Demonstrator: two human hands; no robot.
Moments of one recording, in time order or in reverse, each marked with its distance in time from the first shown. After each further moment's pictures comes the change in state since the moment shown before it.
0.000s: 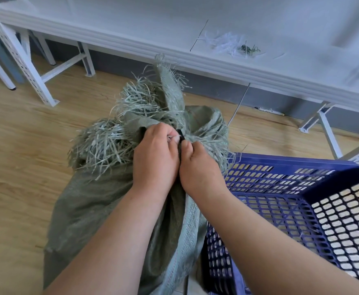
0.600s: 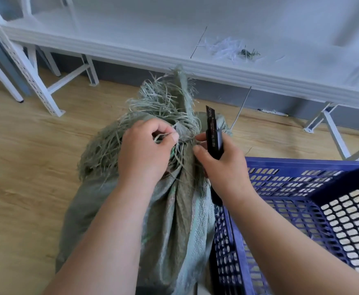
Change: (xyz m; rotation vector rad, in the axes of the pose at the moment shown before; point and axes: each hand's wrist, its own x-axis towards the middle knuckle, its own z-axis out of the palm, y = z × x) left_hand 0.020 0.001 -0.034 -0.145 -0.098 -0.152; right_hand 0.004 0.013 -0.028 0.417 0.178 -0.166
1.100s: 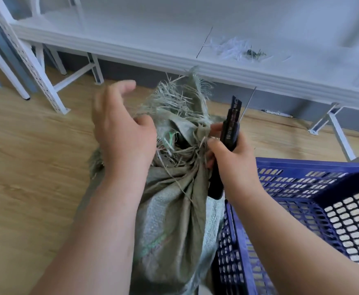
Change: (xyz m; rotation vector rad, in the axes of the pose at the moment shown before) left_hand 0.006 0.012 -0.031 -0.005 0.380 0.026; right_hand 0.003 -0.007 0.002 0.269 0.053 0.089
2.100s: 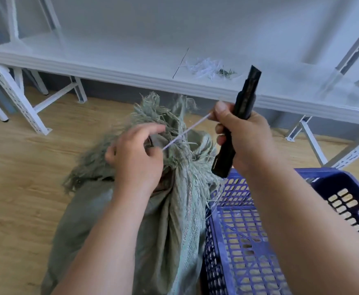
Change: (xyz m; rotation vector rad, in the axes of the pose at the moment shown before) left_hand -0.019 0.012 0.037 0.002 -0.296 0.088; right_hand 0.044 -0.068 -0.045 0.258 -0.036 -0.011
